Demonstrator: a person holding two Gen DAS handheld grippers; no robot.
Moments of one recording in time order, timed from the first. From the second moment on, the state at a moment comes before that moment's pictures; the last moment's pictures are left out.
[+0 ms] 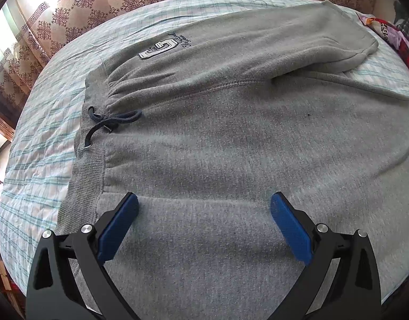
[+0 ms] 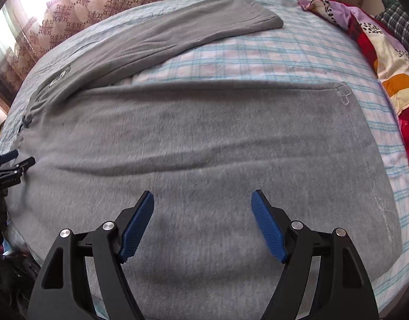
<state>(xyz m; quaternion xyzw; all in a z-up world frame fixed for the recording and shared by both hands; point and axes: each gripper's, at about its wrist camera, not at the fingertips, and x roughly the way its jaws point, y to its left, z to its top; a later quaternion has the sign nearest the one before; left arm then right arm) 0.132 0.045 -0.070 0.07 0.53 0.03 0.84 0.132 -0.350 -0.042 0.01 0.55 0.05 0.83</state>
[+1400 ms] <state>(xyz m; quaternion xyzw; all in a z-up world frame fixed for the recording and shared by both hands) 0.342 0.208 -0.056 -0.04 0.53 0.05 0.85 0.216 -0.264 -0.036 -0.01 0.55 0.08 0.83</state>
